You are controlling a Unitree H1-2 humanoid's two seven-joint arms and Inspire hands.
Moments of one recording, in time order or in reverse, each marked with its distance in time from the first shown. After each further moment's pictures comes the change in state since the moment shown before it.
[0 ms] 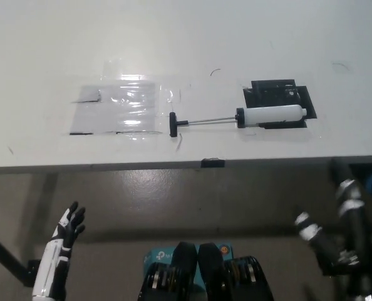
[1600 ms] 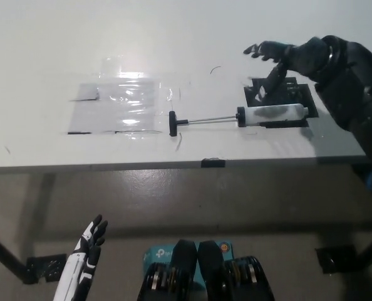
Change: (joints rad) left_arm 0.046 -0.004 -0.072 0.002 0.070 -0.036 0.000; right_arm -1.293 -0.155 0.512 1.337 -0.210 0.481 0.579
